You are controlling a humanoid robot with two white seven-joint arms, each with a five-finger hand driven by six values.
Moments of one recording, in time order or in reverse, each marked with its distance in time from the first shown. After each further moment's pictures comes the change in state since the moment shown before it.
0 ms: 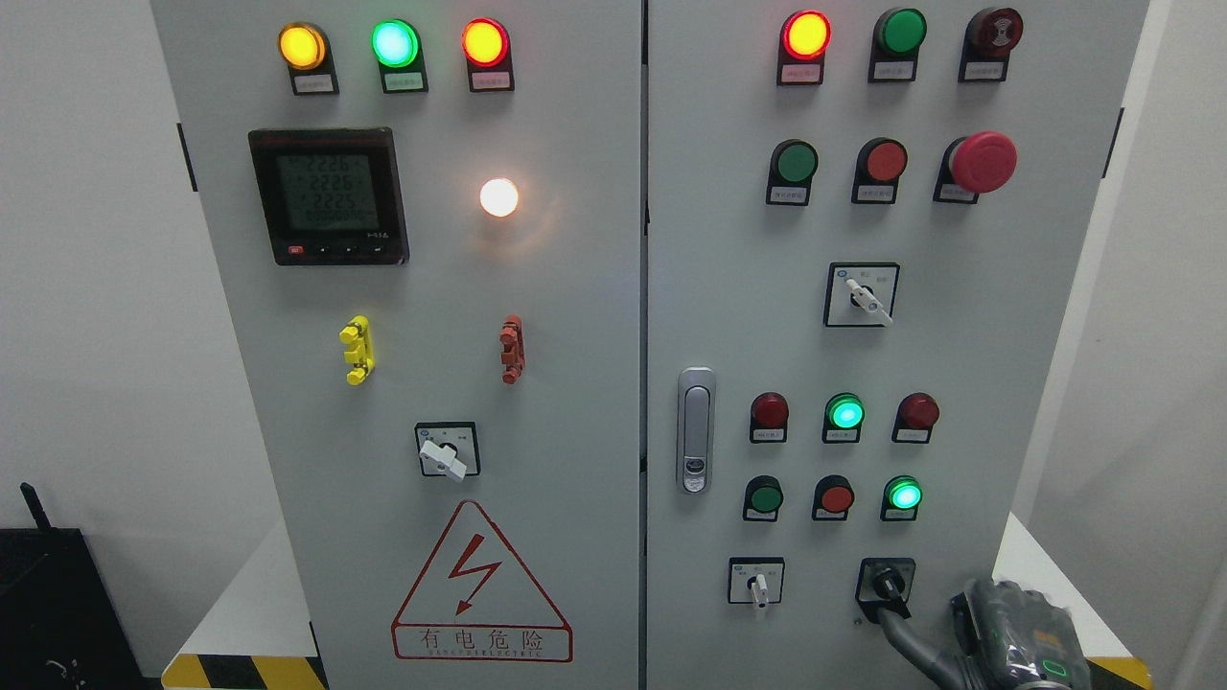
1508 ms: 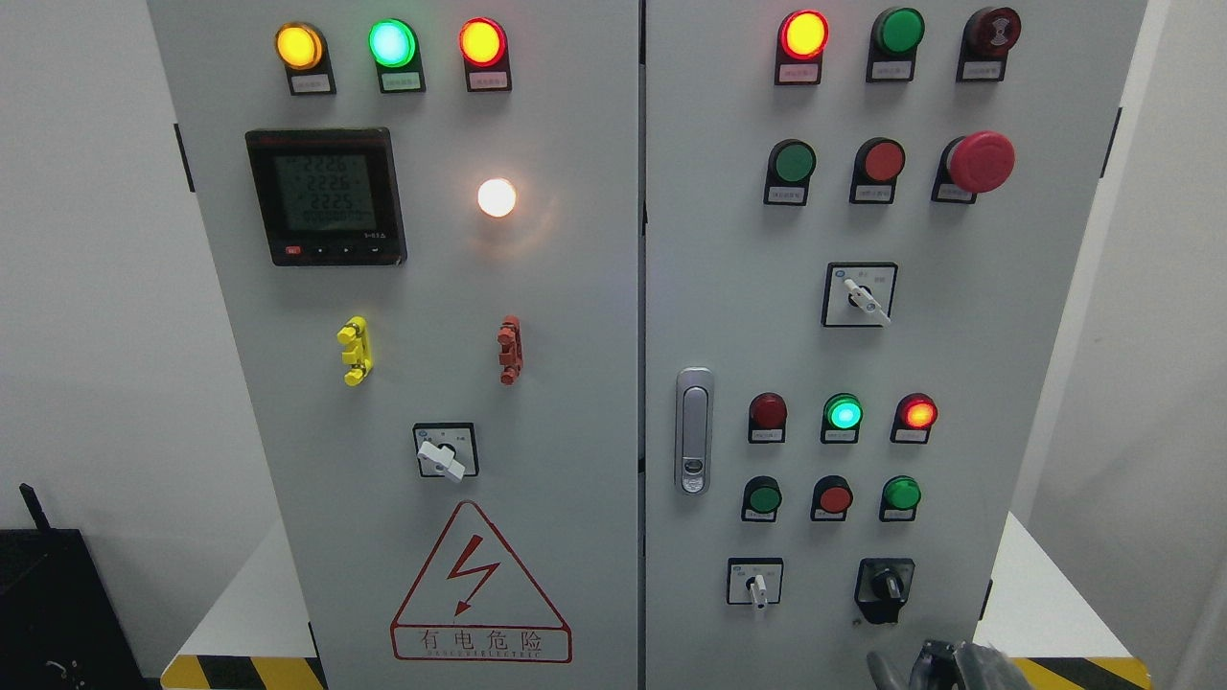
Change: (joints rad) left arm 0.000 0.000 0.000 0.000 0.000 0.000 0.001; right arm 0.275 0.071 -0.054 -0.170 -0.742 -0.130 0.030
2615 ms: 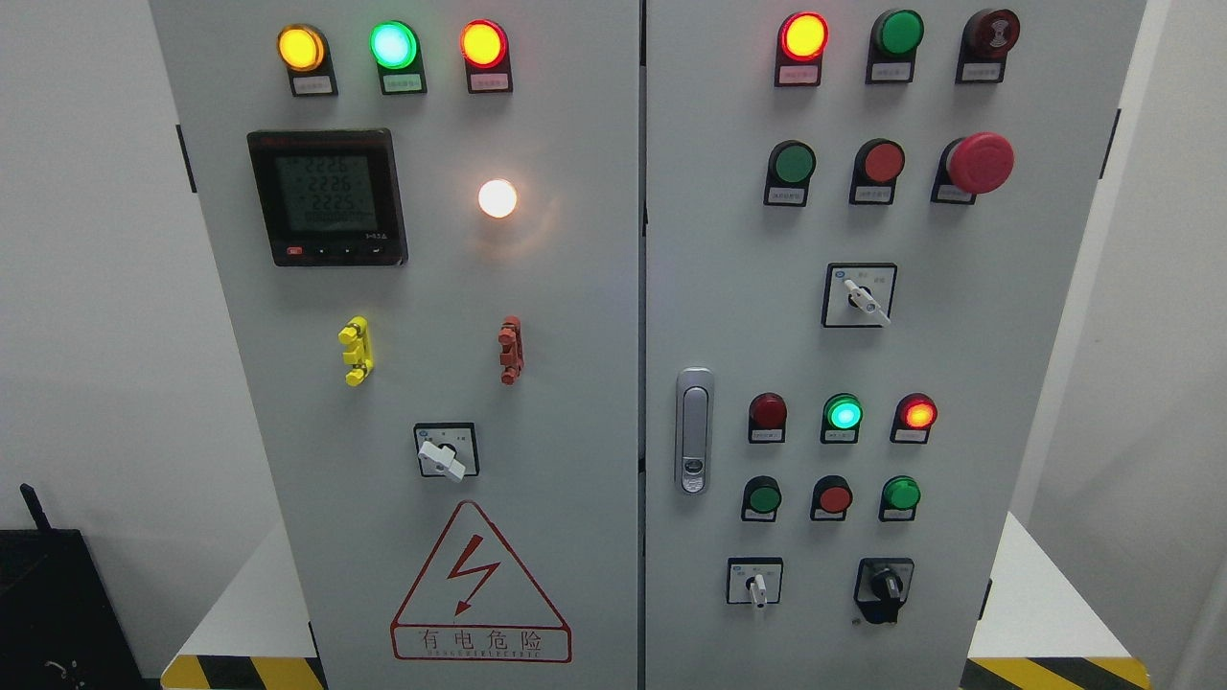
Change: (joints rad) left arm 0.000 0.000 0.000 0.000 0.000 0.000 -0.001; right arm 0.411 0.019 -0.154 -0.253 -0.793 -0.145 0.248
